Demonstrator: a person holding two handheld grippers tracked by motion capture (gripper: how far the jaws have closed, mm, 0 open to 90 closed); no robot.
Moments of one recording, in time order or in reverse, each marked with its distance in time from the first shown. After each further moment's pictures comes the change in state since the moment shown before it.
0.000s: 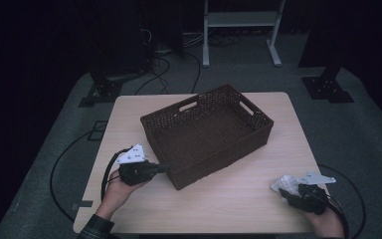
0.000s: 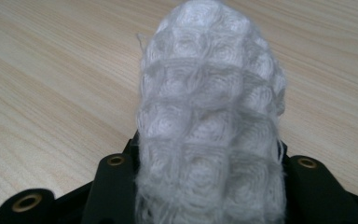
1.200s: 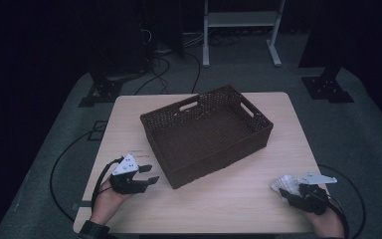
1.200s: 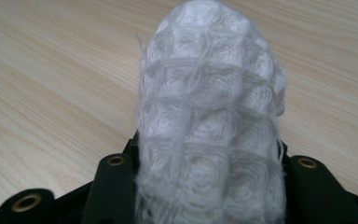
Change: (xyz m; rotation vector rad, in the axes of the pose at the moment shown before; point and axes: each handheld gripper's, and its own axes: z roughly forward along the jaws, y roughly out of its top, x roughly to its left) left arm 0.005 -0.042 -0.021 0.092 0.204 -0.010; right arm -0.001 -0.001 -0.001 -0.006 0.009 0.016
